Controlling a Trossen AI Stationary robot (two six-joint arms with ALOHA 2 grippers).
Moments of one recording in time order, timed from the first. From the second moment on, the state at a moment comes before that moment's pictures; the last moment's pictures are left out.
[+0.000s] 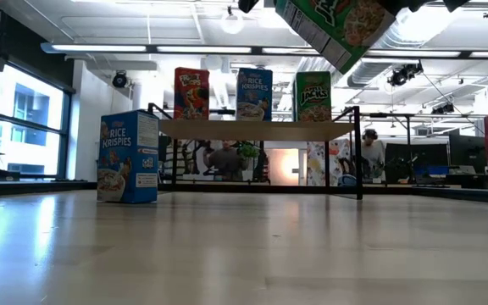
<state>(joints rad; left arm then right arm) -0.14 1.79 1.71 -0.48 -0.16 -0.30 0.02 1.03 0.76 -0.04 -0.25 0.30</state>
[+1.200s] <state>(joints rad) -0.12 1.79 1.71 -0.46 -0.13 -0.37 0.02 1.03 0.76 -0.04 -0.25 0.31</state>
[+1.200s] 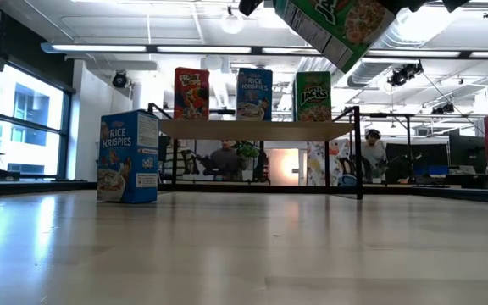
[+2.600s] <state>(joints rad) 0.00 1.56 1.71 -0.55 -0.14 -0.26 -0.21 0.78 0.76 -0.10 -0.11 0.19</state>
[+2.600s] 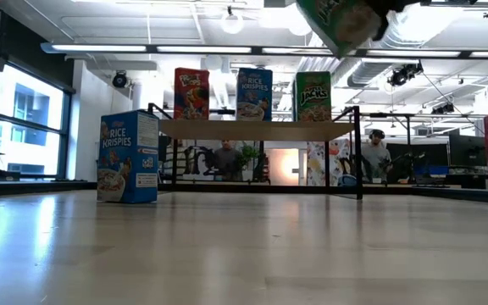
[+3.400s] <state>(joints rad) 0.09 1.29 1.71 -0.70 -0.16 -0.14 -0.39 0.78 0.75 0.23 -0.15 0.14</state>
